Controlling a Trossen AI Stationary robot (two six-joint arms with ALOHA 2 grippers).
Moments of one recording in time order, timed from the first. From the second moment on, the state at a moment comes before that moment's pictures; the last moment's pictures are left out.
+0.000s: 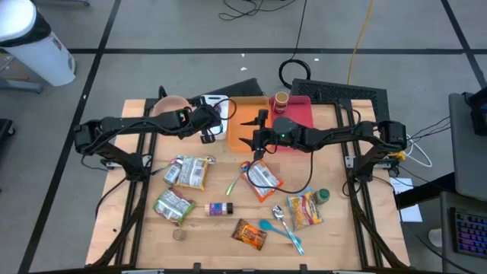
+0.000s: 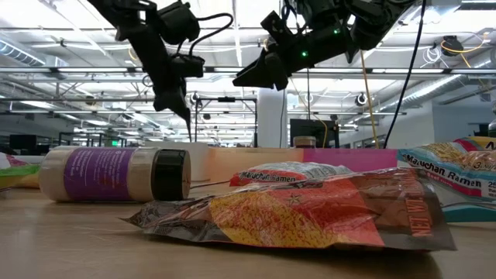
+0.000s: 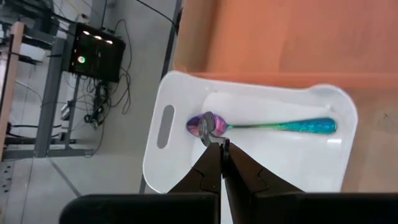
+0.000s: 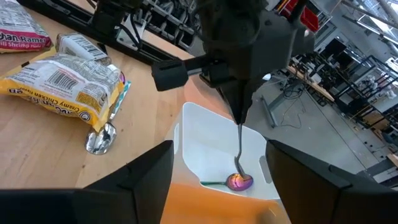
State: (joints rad) left arm 0.38 1.42 0.95 -0.38 -0.50 0.48; right arm -0.18 1.62 0.95 0.47 0.10 -0.56
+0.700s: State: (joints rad) left arm 0.39 1.51 0.89 -0.22 -0.50 0.53; right arm -0.18 1.62 0.95 0.45 0.10 -0.56
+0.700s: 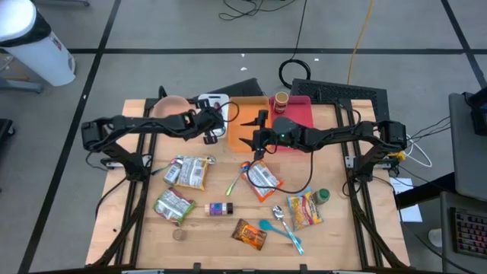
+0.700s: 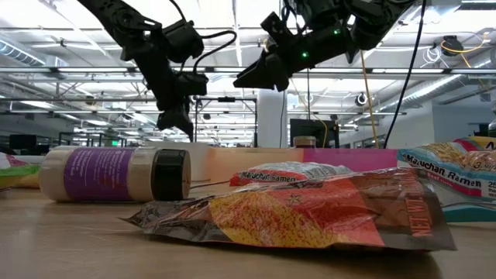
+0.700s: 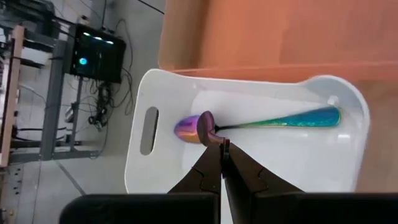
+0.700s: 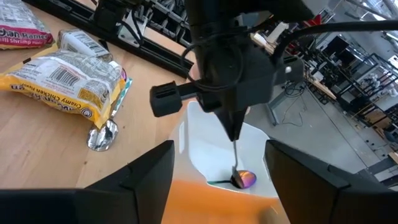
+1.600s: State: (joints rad) left arm 0.39 1.52 0.89 -0.25 -0.38 0.48; right arm -0.18 1.62 0.95 0.44 0.10 -0.56
